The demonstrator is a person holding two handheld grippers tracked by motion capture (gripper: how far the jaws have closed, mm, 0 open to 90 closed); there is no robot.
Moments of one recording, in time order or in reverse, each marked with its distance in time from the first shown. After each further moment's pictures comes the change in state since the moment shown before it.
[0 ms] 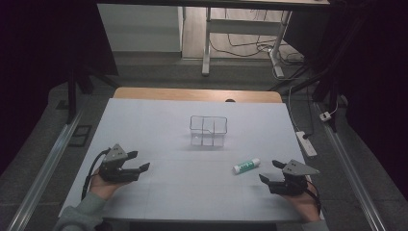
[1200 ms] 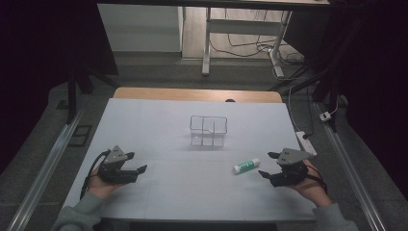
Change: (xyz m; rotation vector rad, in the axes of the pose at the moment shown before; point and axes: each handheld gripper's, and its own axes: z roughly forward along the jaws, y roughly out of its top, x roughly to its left) left arm 0.008 -0.009 0.007 0.056 0.038 0.032; right arm -0.010 0.057 -0.001 0.143 0.137 -0.254
